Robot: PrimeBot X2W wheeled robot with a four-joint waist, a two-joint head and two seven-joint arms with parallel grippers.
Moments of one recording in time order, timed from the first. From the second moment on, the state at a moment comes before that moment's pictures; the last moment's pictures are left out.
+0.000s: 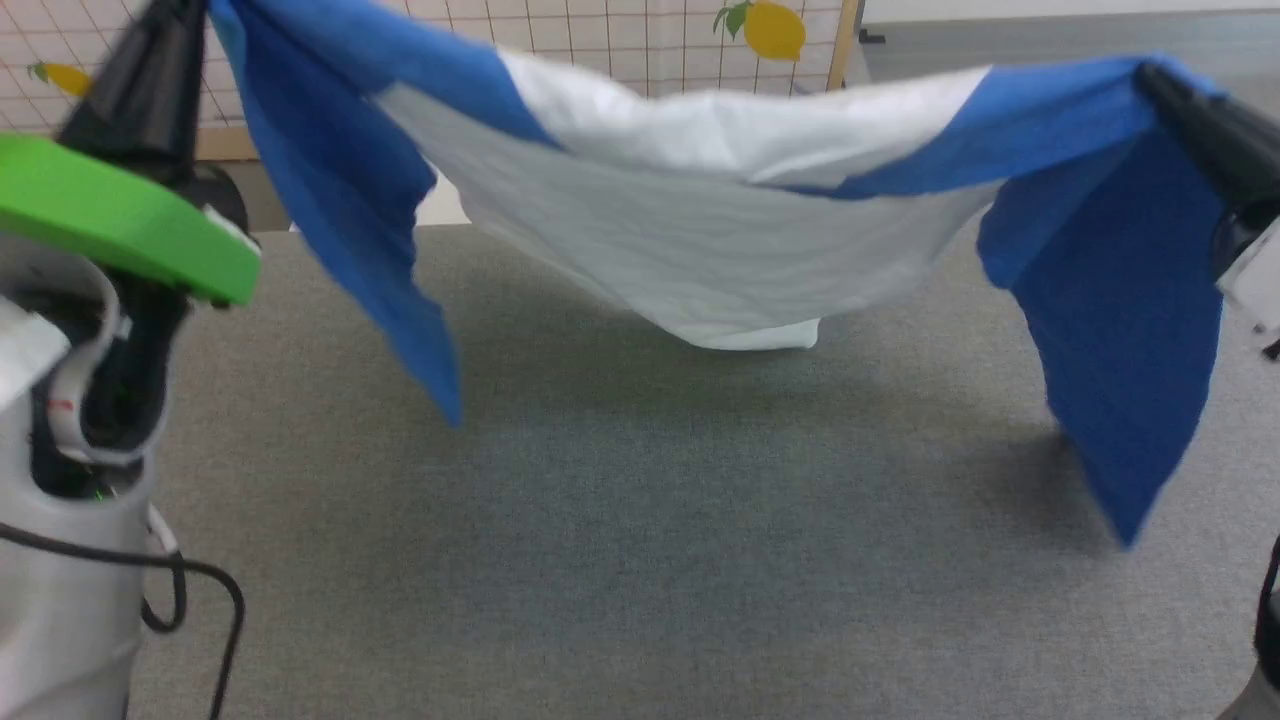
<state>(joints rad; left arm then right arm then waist) -0.57 0.42 -0.09 -0.27 -0.62 0.06 0.32 -0.59 -0.09 -0.24 -0.32 0.53 0.13 1.02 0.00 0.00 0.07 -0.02</state>
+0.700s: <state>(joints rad) -1.07 0.53 -0.14 0.17 -0.57 -0.01 0.45 -1.18 -0.11 -0.25 0.02 0.38 0.13 1.08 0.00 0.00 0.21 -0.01</state>
